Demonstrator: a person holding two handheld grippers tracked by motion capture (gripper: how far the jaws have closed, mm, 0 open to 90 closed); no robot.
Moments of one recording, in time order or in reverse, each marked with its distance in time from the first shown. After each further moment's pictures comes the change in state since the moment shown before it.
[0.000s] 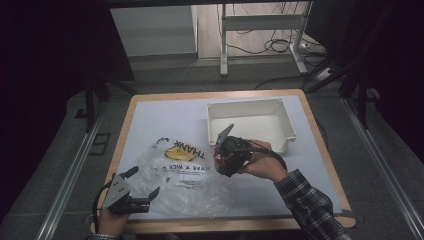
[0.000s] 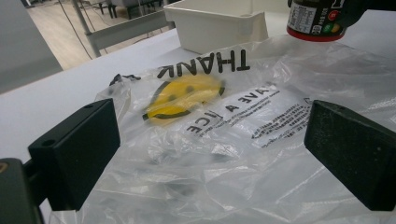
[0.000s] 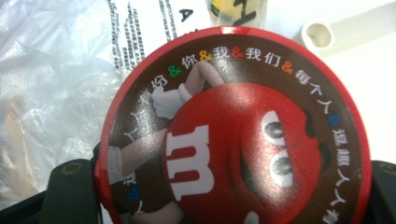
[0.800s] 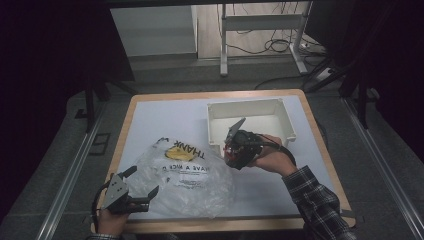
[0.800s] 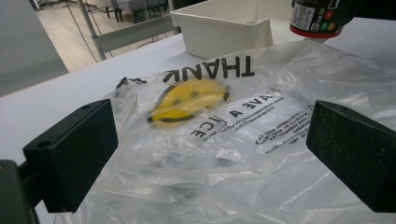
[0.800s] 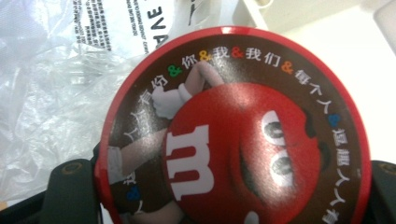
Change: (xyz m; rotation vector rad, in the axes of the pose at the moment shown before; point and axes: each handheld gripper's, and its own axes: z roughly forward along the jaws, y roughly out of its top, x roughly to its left) left arm 0.001 0.000 -0.001 -0.023 0.020 -0.019; right arm -0.027 -0.019 -0.009 0.001 -0.029 0.029
